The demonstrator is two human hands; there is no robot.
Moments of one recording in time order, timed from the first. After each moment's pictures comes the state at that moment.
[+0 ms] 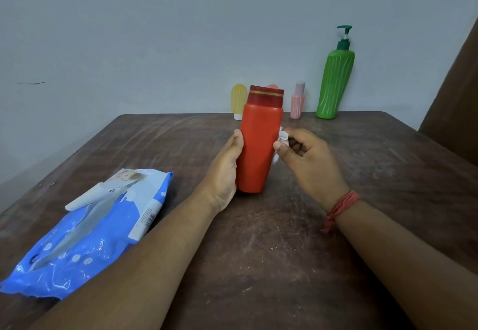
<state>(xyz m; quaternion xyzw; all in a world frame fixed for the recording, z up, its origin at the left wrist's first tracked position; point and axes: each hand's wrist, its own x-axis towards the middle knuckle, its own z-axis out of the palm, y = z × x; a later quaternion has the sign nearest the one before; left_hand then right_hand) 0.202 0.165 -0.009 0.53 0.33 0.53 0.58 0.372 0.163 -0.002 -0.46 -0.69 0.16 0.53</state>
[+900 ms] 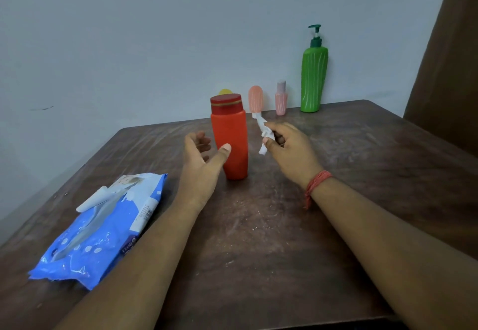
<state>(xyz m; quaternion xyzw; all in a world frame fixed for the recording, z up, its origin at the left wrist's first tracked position) 0.194 0.137 -0.004 0.58 0.54 0.55 0.26 0.391 0.167 -0.004 -0.49 -0.68 0.14 0.53</state>
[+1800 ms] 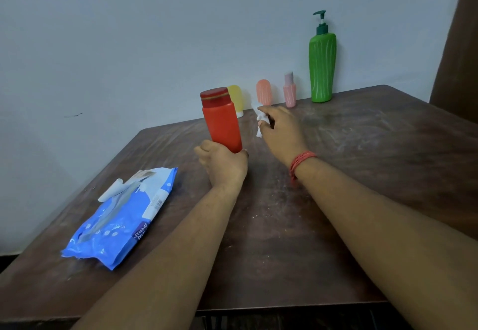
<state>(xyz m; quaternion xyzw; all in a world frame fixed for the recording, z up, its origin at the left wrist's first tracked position) 0.241 0.163 -0.016 0.48 0.73 0.48 0.10 0.370 0.182 0.006 -0.50 -0.67 0.13 0.54</state>
